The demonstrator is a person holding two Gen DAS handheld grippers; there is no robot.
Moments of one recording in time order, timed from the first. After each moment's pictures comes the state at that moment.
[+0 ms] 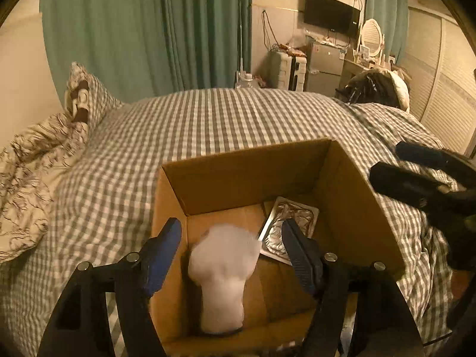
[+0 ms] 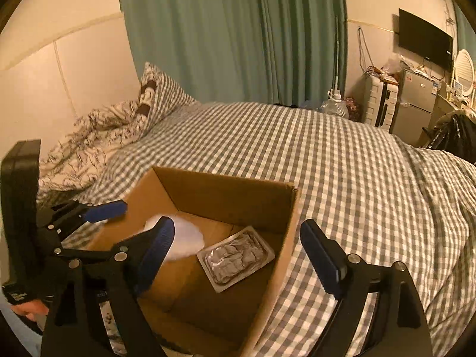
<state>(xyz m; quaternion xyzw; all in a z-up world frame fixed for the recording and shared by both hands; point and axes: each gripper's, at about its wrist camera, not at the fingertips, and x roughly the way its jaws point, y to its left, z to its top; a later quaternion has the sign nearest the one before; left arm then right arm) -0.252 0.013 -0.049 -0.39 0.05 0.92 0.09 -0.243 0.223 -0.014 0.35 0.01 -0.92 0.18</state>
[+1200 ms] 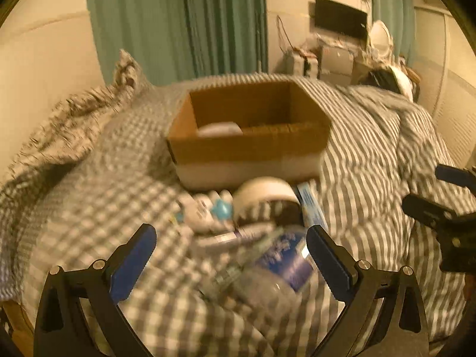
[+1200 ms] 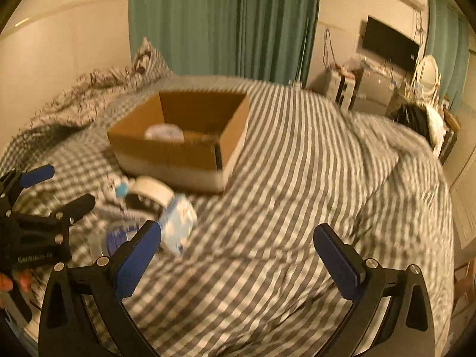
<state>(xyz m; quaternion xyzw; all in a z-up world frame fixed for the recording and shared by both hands) -0.045 0.029 -0.084 -0.38 0.05 0.92 0.04 -0.027 0.277 -0.044 0.37 0.07 -0.92 0.09</state>
